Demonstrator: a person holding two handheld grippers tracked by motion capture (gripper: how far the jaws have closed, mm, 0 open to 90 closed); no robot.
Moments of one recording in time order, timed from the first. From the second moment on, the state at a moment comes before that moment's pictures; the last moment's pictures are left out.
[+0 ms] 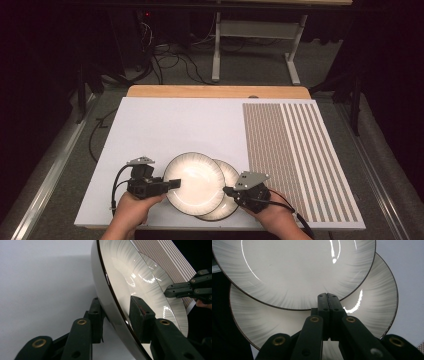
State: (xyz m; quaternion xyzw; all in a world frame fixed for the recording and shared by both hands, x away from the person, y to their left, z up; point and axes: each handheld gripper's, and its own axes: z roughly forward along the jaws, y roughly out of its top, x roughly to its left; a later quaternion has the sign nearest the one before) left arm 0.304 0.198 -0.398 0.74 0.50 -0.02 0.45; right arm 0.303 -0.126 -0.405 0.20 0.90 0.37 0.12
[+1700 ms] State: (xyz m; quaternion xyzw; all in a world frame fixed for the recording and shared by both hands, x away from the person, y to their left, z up) left arm 0.293 0.189 -0.381 0.74 0.47 0.06 0.48; right arm 0.301 -0.140 -0.395 0.21 0.88 0.40 0.13
